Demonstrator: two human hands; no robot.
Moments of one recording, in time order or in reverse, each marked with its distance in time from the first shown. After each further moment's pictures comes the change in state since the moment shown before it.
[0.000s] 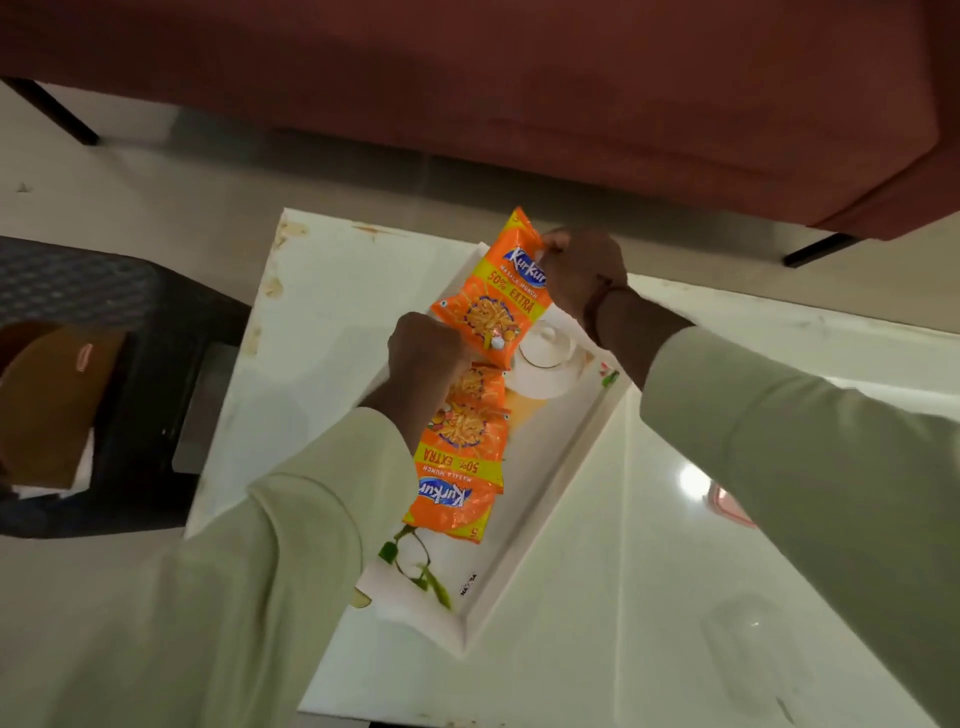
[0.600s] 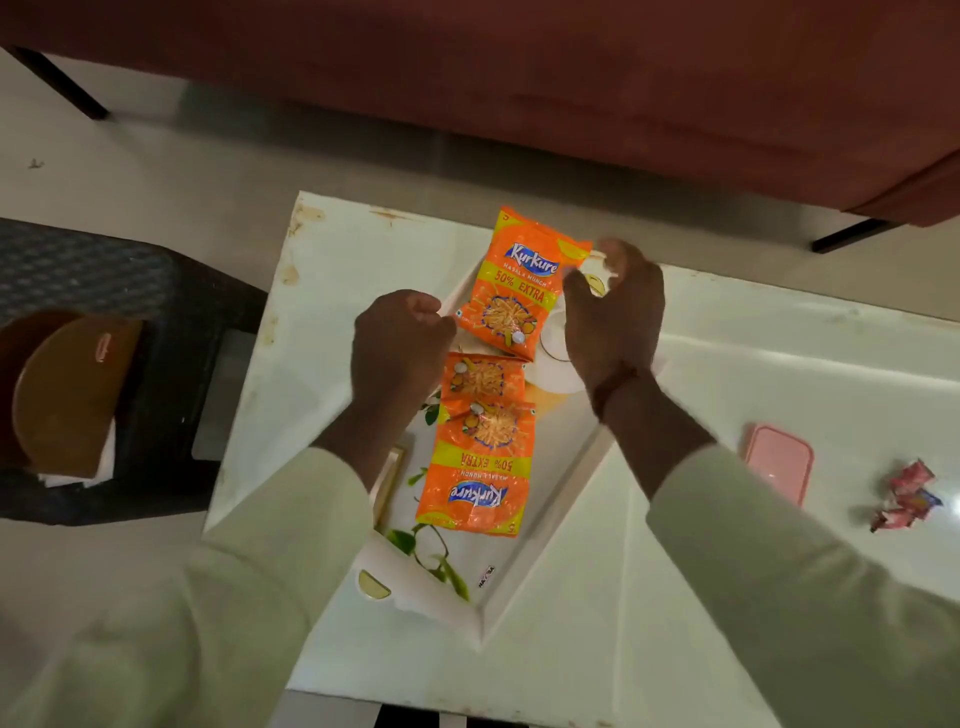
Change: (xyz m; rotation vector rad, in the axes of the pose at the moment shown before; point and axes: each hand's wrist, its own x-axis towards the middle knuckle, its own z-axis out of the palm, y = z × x) left_hand -0.009 -0.026 -0.043 0.056 0.228 0.296; right_hand -0.067 0.001 0.020 0.307 0.367 0.114
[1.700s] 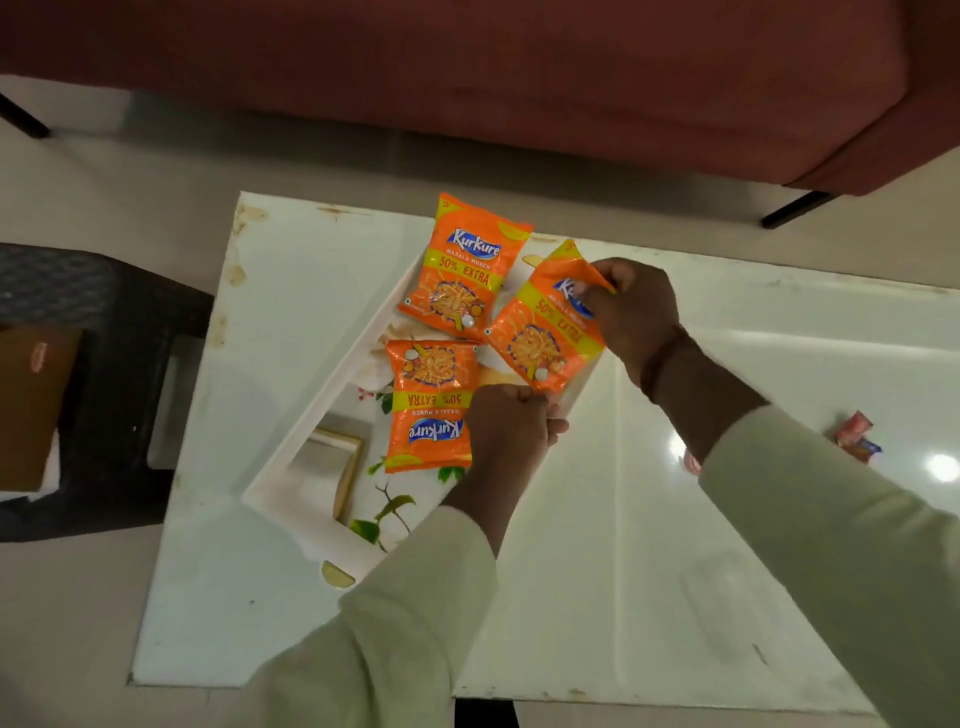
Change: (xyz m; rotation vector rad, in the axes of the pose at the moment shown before) left_hand -0.111 0.040 0.118 -0.754 -0.455 -0.456; right_hand 0.024 0.048 -0.067 -0.042 -0.263 0.061
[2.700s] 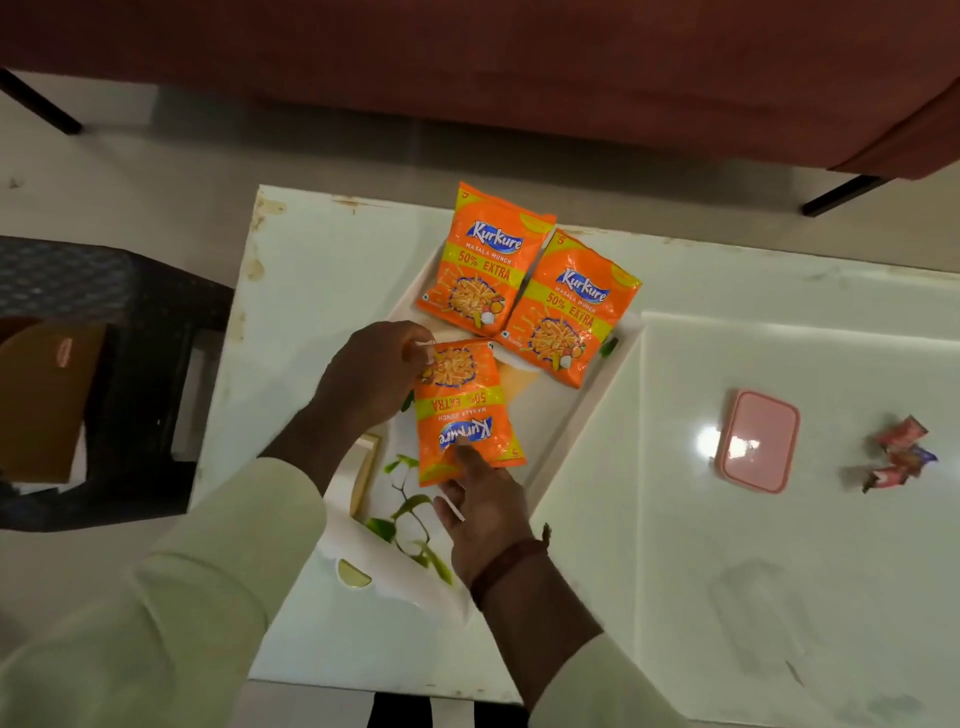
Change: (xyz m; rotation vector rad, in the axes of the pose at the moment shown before) left_hand 0.049 0.061 -0.146 1.121 0.077 0.491; right_hand -0.163 -0.006 0.133 1.060 -0.212 0.980
